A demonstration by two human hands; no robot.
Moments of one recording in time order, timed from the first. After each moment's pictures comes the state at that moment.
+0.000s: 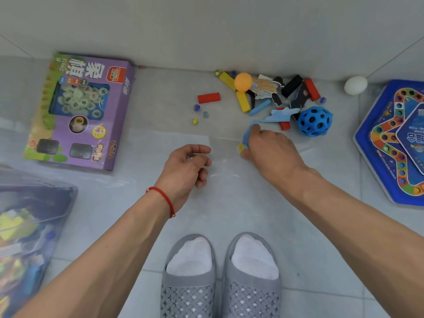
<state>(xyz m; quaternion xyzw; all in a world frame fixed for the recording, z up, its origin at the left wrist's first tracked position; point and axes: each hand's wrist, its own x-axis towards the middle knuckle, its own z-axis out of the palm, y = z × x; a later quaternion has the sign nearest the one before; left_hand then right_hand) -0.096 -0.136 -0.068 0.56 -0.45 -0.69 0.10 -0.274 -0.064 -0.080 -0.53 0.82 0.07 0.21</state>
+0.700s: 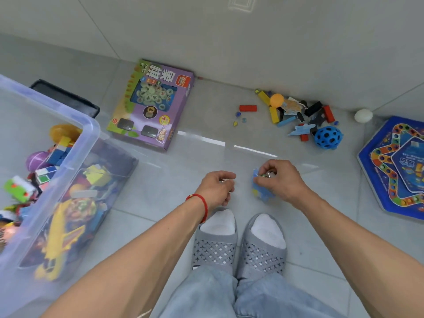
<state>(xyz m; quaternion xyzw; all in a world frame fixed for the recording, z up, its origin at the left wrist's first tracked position) -0.033 -0.080 -0.039 0.57 -0.44 -0.70 0.02 -0.219 -0.011 -0.058 -0.34 0.80 -0.24 0.43</state>
